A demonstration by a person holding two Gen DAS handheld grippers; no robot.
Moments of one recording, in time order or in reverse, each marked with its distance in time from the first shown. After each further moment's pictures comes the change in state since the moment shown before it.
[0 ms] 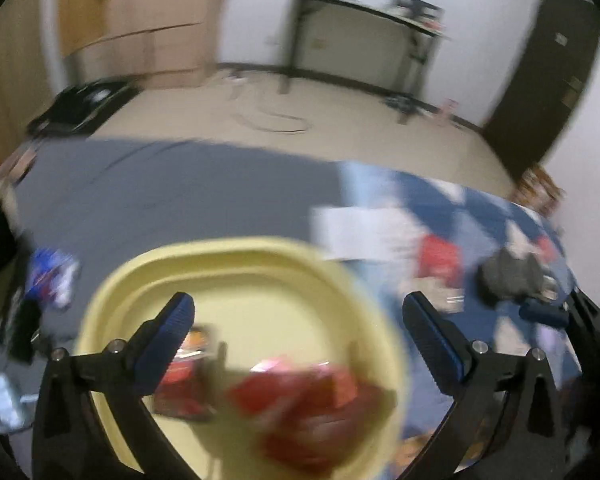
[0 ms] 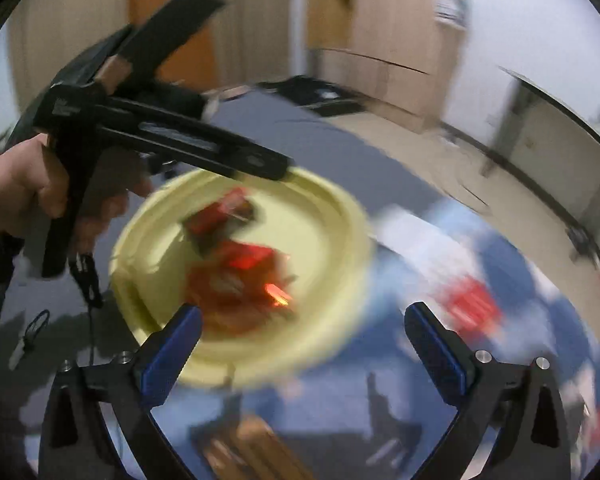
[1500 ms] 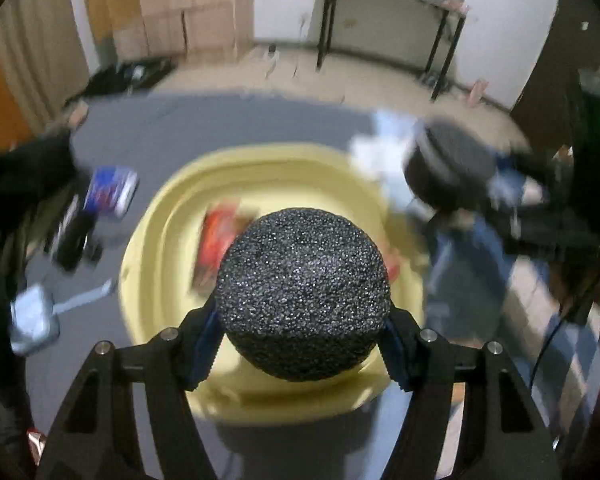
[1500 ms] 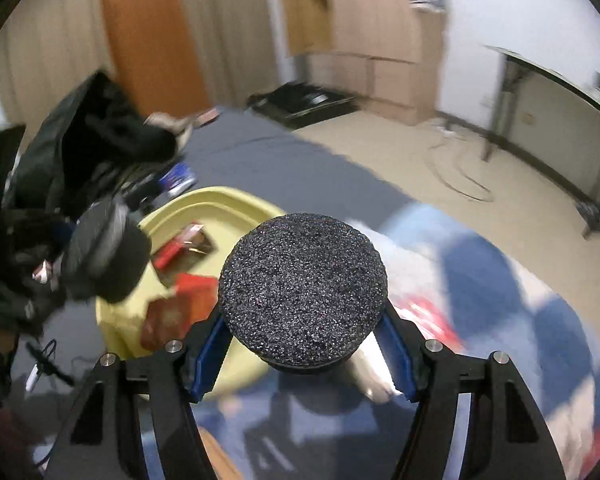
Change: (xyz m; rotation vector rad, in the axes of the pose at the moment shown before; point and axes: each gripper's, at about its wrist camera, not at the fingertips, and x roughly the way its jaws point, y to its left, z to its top) left arm -0.039 0.033 -0.086 -0.070 0.105 0.166; right arm 0.070 -0.025 0.054 -0.014 -0.004 0.155
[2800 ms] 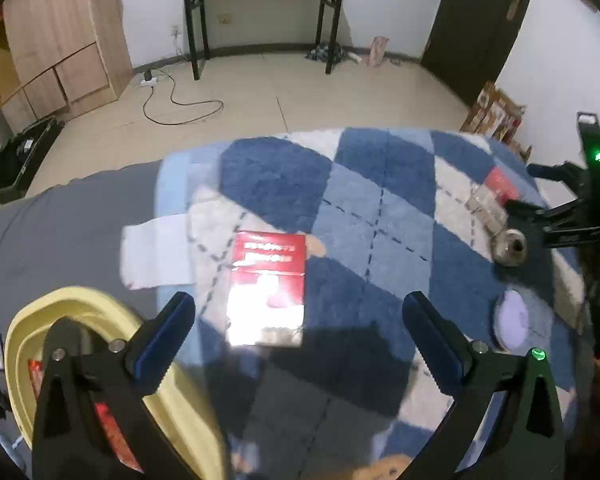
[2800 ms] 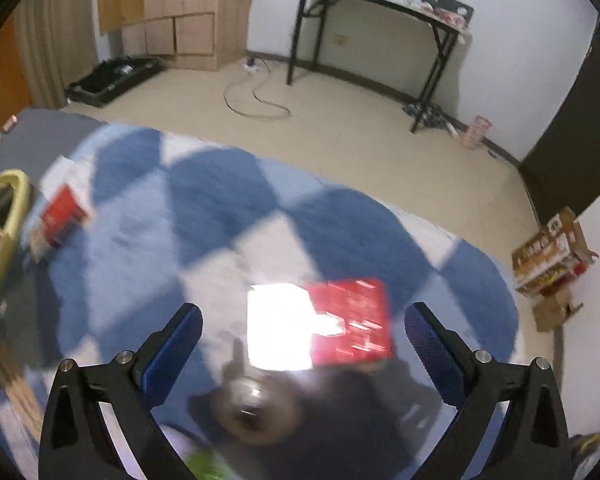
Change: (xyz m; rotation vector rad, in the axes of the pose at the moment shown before) left arm 0.075 -0.209 0.090 0.327 0.011 -0.197; right arm -0.122 -0.263 -0.145 0.364 0.197 -0.543
